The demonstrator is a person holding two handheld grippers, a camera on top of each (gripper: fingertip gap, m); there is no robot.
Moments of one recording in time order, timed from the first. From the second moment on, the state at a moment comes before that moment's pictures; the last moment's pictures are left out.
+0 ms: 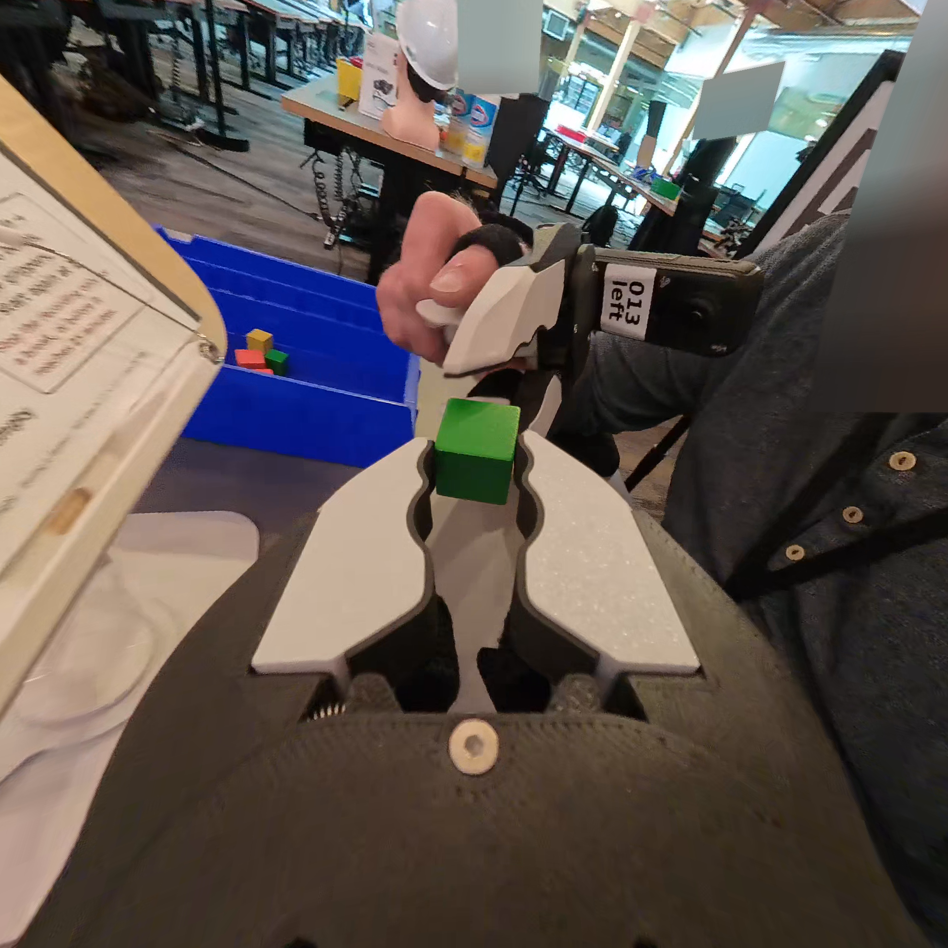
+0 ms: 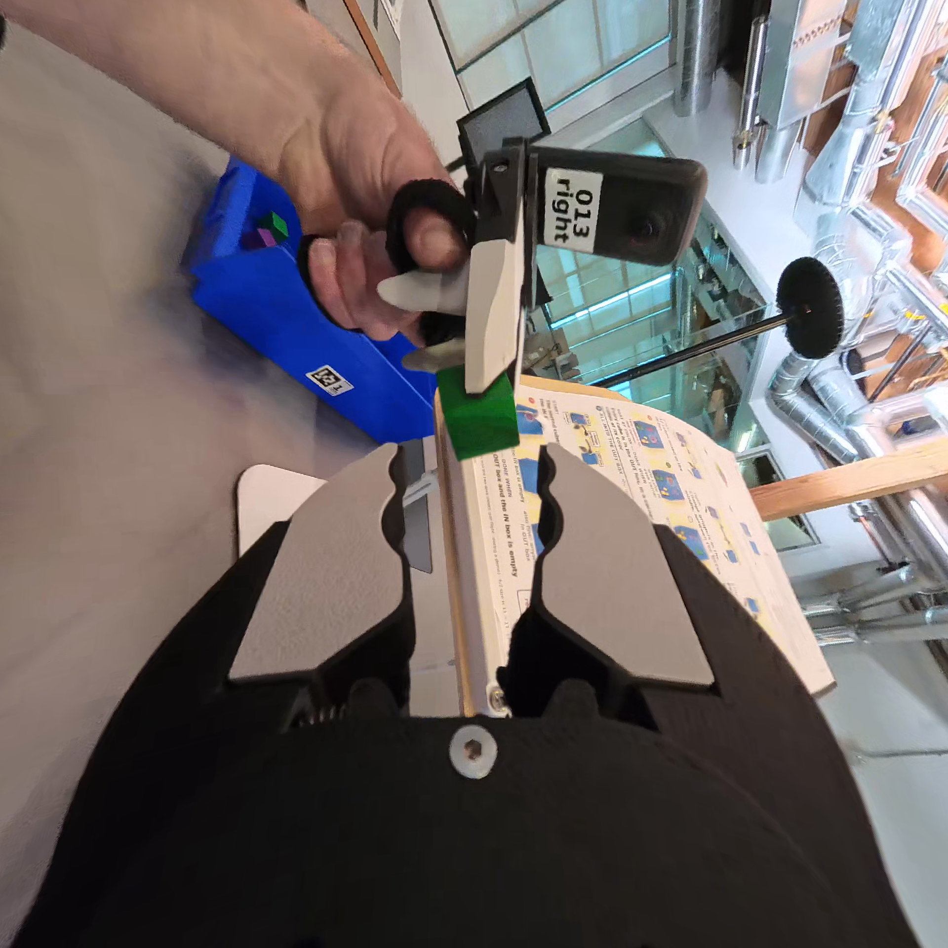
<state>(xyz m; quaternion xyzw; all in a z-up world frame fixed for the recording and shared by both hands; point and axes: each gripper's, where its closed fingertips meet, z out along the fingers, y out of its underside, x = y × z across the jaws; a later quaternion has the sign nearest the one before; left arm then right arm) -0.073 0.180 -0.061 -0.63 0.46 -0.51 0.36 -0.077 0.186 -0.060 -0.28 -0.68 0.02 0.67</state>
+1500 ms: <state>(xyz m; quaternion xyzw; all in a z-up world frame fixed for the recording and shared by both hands) -0.382 0.203 -0.178 -0.91 0.39 0.03 0.13 0.172 0.398 -0.180 -0.76 -0.55 -0.08 0.33</state>
